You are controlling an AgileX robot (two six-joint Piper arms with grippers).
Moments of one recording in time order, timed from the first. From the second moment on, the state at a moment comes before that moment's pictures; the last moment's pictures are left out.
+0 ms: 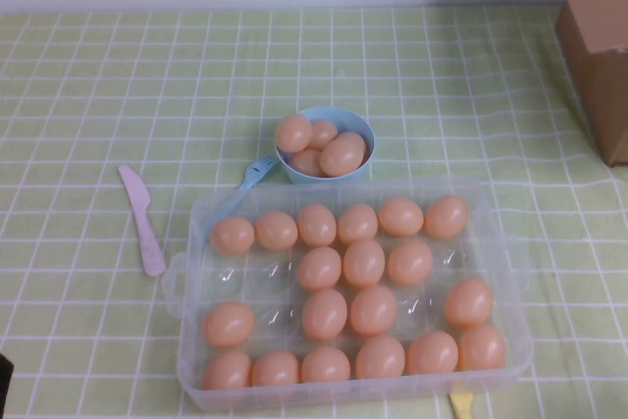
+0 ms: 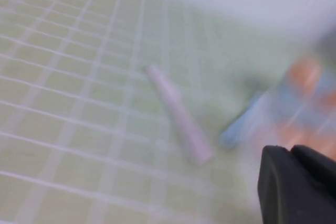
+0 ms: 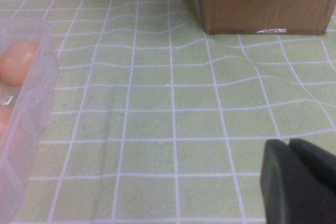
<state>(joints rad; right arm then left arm) 0.01 -0.01 0.03 0.02 0.36 0.06 -0.08 -0.01 0.03 -0.35 0.25 -0.01</state>
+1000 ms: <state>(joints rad) 0.01 -0.01 0.03 0.02 0.36 0.06 -0.08 0.47 -0.38 -0.56 0.59 0.18</state>
